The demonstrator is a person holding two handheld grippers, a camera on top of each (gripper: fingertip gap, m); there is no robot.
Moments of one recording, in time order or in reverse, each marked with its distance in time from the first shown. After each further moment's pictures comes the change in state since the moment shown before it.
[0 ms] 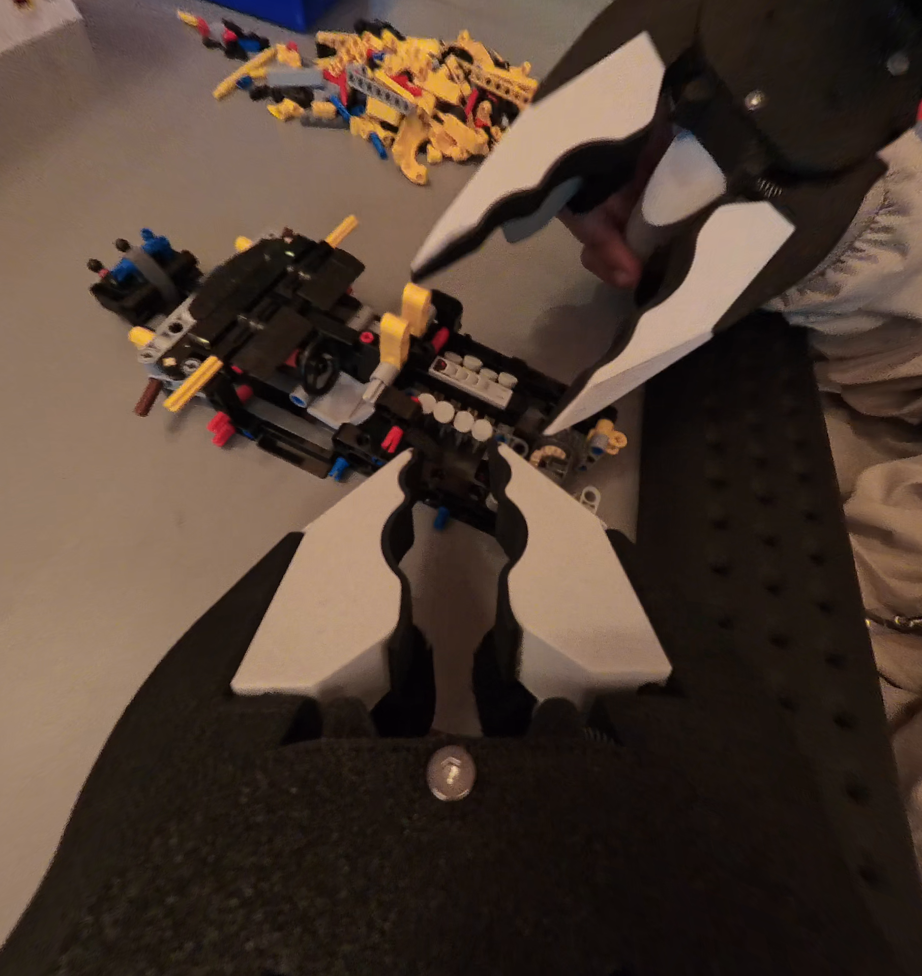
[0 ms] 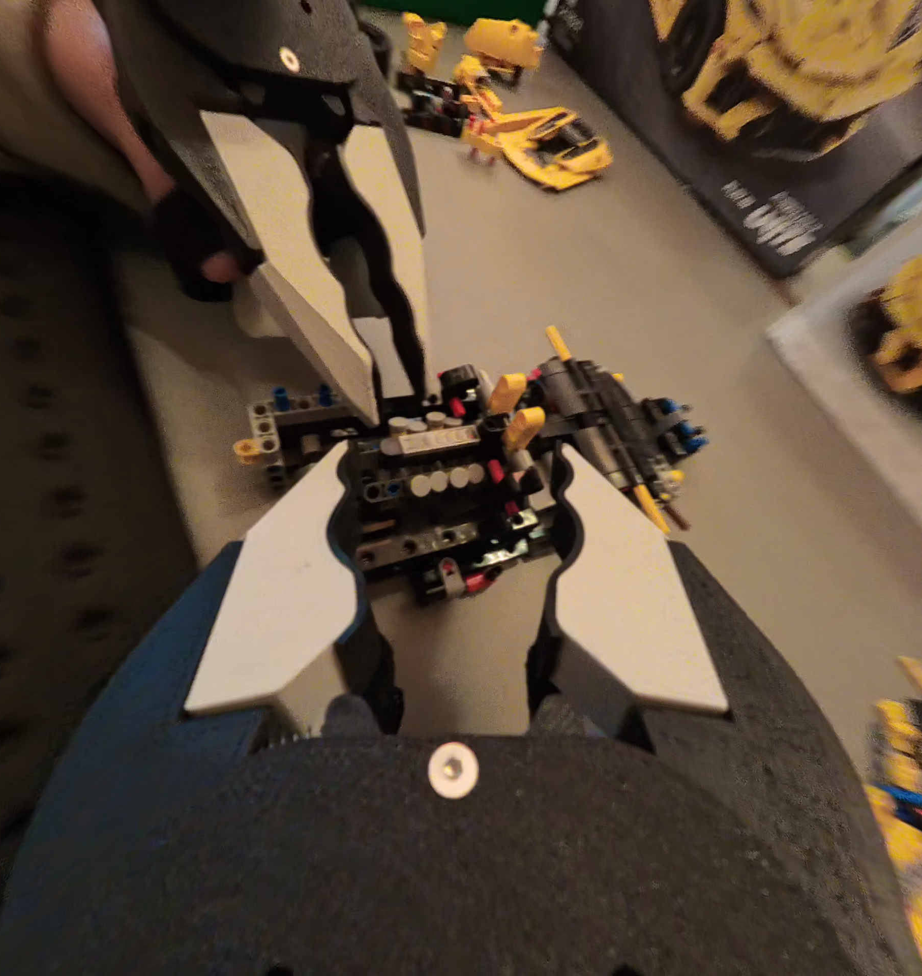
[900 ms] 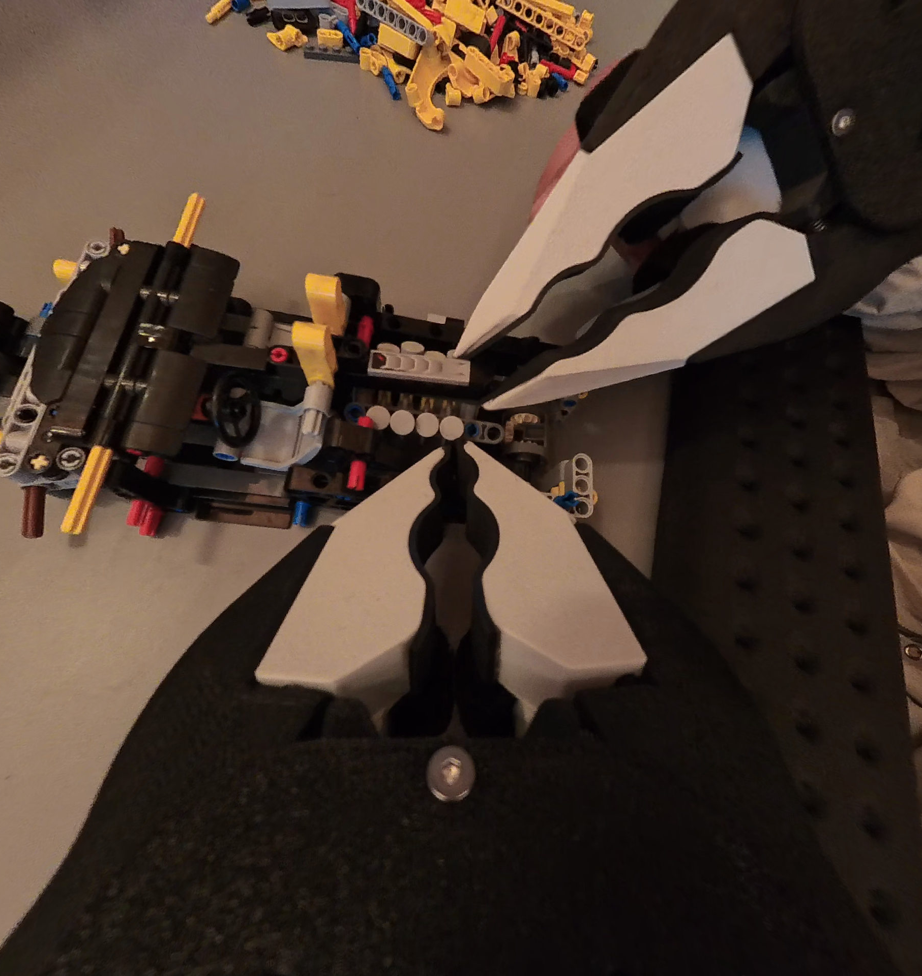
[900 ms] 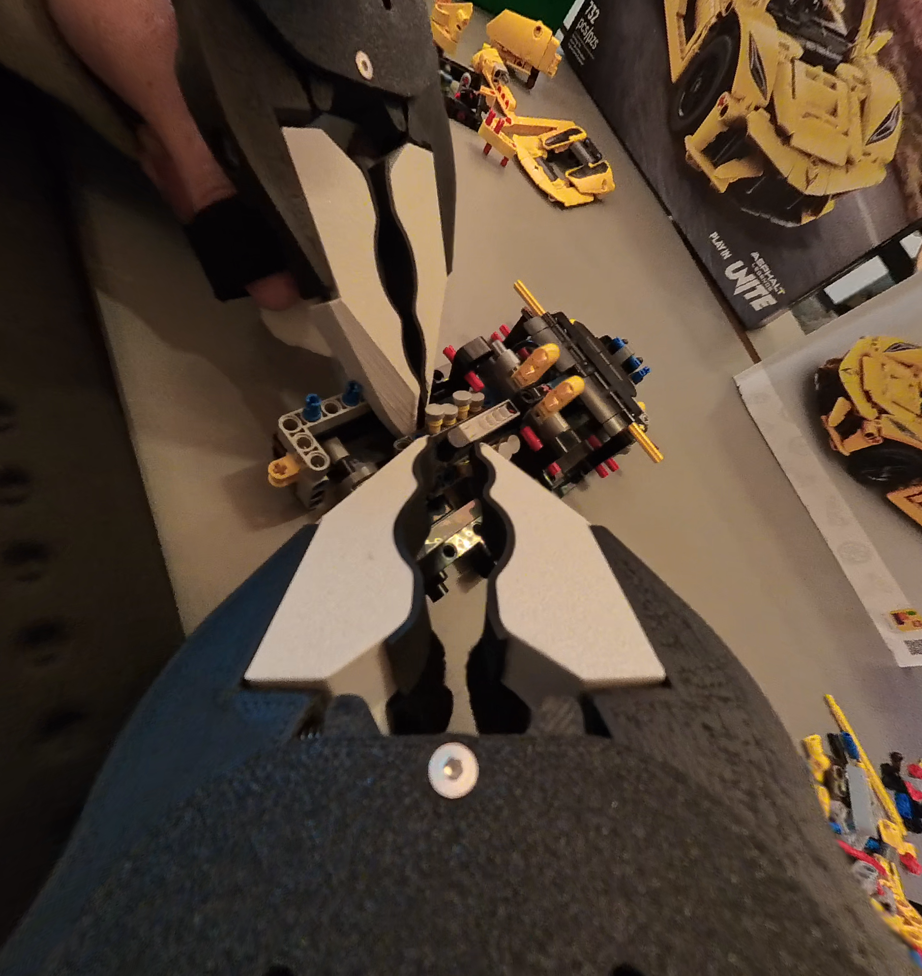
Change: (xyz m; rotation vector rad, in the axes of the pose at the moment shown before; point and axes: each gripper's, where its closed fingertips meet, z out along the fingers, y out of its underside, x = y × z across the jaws) left arm -0.004 0.009 0.010 -0.075 -0.040 -0.018; right arm -0.007 -0.002 0.012 -0.018 0.047 -0.168
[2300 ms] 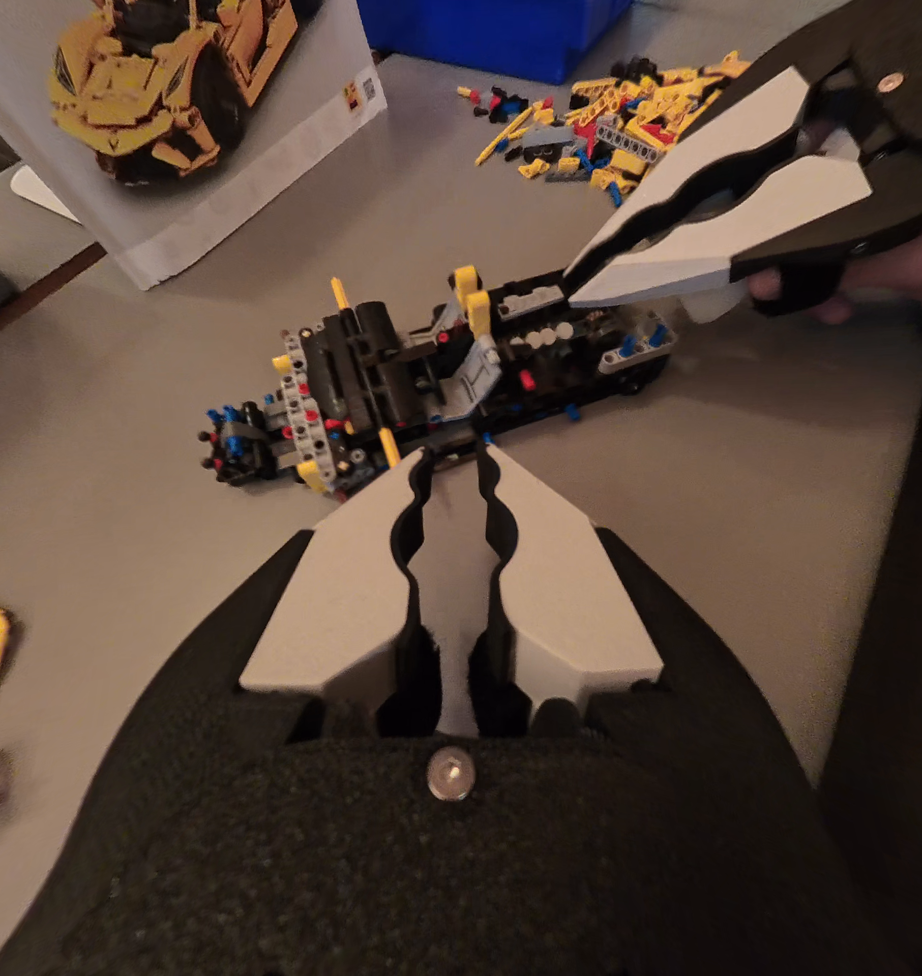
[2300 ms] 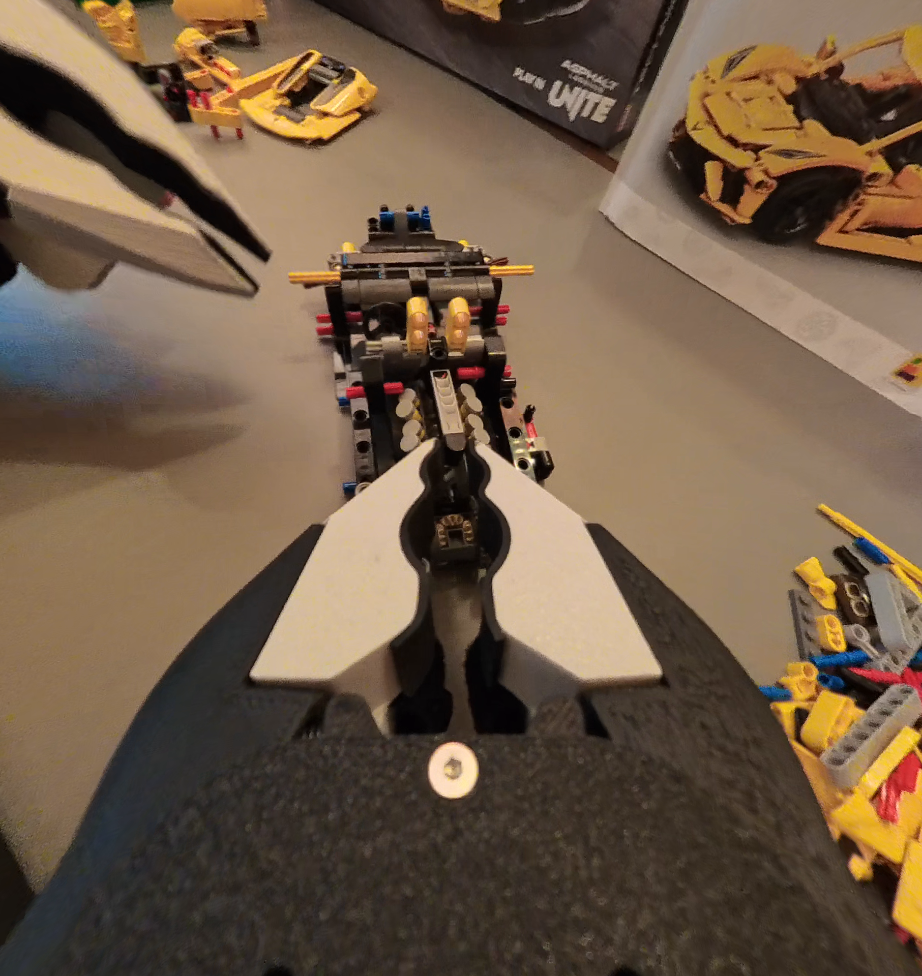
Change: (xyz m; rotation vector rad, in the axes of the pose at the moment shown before) left arm -0.076 -0.045 -0.028 0.069 -0.355 0.045; right arm 0.093 0.052 0.000 -0.050 0.124 0.465
